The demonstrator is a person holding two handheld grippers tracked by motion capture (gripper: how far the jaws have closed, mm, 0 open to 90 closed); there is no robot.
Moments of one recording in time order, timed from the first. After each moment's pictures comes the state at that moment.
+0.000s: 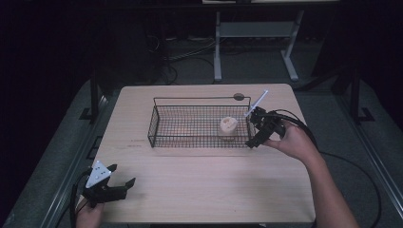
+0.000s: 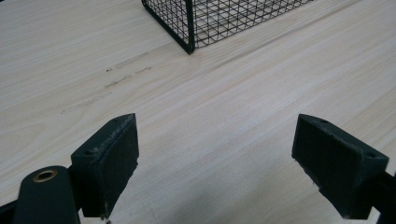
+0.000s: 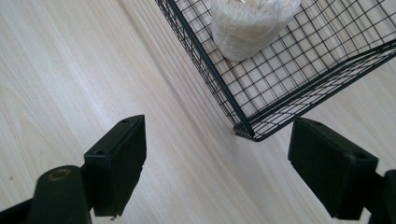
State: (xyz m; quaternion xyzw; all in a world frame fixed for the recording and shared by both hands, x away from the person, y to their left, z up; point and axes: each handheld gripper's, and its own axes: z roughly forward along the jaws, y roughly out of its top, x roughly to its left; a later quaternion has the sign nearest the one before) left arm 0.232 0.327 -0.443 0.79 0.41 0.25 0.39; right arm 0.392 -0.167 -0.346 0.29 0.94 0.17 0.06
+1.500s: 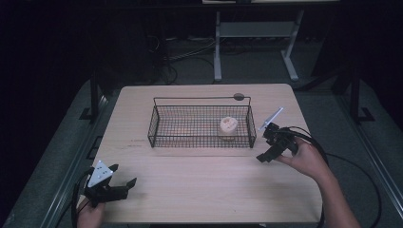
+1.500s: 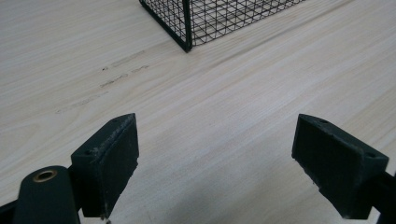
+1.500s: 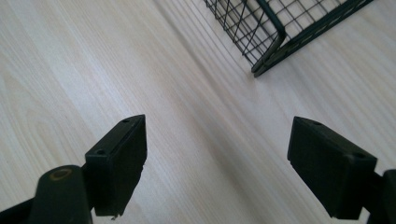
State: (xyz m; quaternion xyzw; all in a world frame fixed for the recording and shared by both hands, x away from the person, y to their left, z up) left arm 0.234 0.324 -0.444 0.79 0.41 0.25 0.38; right arm 0.365 -0.206 -0.386 0.32 0.93 0.18 0.03
